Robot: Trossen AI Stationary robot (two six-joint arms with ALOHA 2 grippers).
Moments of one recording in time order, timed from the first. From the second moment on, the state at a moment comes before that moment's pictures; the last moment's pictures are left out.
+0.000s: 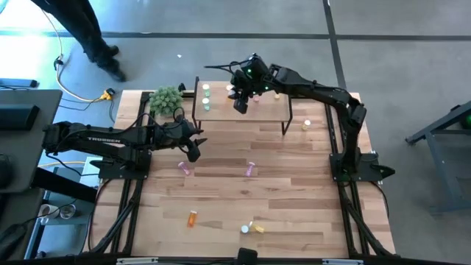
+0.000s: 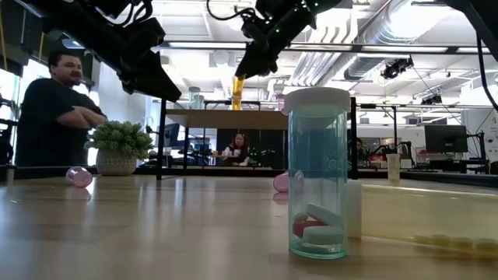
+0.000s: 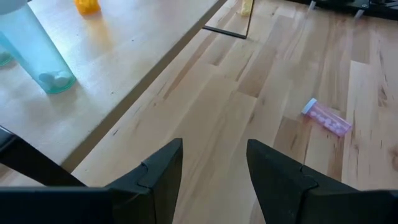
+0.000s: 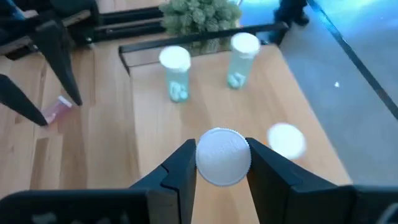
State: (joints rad) left arm 0.23 0.98 0.52 -0.11 -0.30 -0.17; right arm -0.46 1.92 1.87 -0.64 -0.18 -0.18
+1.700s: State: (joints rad) left arm 0.23 0.98 0.52 -0.11 -0.30 -0.17; right arm -0.46 2.01 1.87 -0.65 -0.18 -0.18
